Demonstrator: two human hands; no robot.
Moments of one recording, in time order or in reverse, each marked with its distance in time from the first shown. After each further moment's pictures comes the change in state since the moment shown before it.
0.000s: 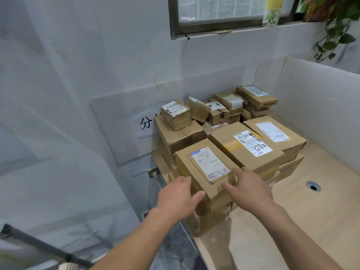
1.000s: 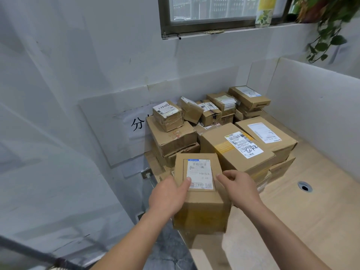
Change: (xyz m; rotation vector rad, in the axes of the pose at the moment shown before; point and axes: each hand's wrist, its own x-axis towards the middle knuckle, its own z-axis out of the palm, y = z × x) left_hand 0.021 0.006 0.010 -0.358 0.130 -0.265; right_hand 0.016 0.011 0.014 0.509 0.051 0.163
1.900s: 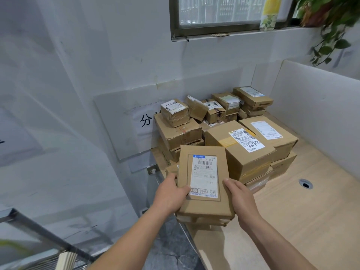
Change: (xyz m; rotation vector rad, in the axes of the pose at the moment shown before) left_hand -0.041 -0.018 -0.010 -0.350 -0.104 -0.036; right_hand -0.048 0.032 0.023 0.613 -0.094 0.156
